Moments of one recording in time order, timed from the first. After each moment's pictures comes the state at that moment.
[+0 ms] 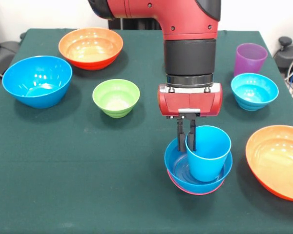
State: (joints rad) arm -0.29 -0.41 0.20 1.38 -0.17 0.11 1.82
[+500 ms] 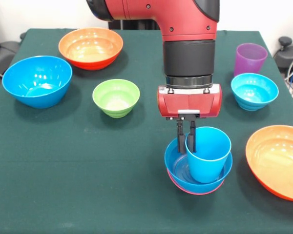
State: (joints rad) arm -0.30 -0.41 0.21 1.38 -0.17 0.10 1.82
